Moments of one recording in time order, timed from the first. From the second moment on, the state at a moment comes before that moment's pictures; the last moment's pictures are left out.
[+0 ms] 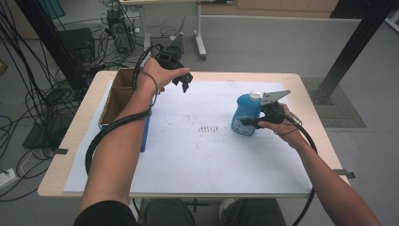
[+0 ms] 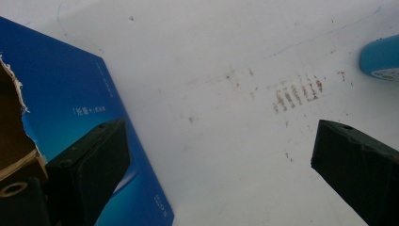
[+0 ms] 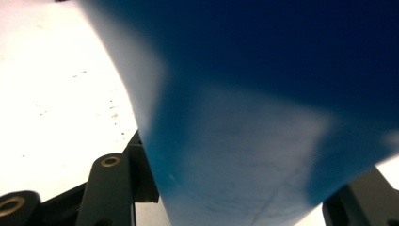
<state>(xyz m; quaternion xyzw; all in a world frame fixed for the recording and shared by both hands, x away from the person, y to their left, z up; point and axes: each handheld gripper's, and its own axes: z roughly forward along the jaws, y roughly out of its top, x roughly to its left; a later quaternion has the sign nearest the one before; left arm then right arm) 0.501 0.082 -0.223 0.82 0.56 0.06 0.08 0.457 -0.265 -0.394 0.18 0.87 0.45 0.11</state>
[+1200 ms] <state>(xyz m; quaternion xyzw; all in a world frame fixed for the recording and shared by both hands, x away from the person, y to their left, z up) 0.501 0.082 -0.221 0.82 0.56 0.06 0.07 0.457 -0.265 -0.395 0.18 0.87 0.45 0.11</state>
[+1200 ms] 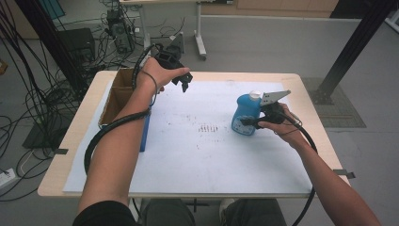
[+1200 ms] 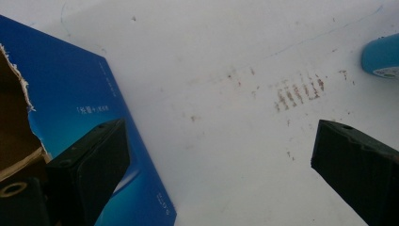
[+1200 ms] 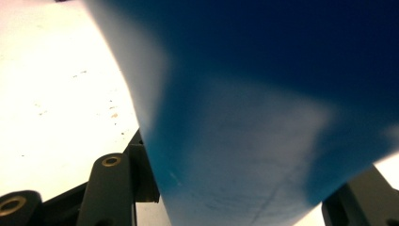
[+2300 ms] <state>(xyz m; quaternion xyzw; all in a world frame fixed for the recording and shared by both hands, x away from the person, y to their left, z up) 0.494 0.079 -0.206 0.83 0.55 0.06 0.08 0.457 -0.264 -0.388 0.20 0.87 0.44 0.10</state>
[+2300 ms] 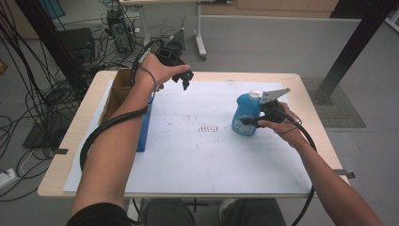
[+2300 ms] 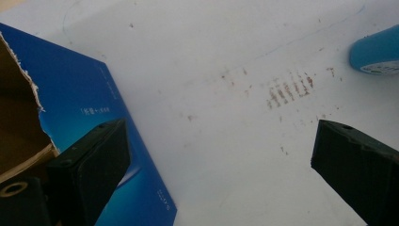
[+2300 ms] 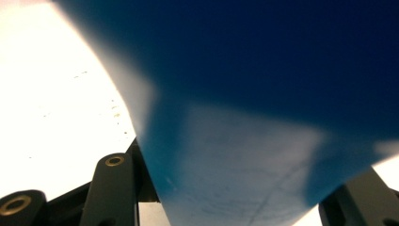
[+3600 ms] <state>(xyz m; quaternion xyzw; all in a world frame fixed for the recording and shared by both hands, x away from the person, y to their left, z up) 0.475 0.068 -0.110 0.94 0.31 0.07 0.07 0.472 -0.179 -0.293 0.16 0.89 0.43 0.04</state>
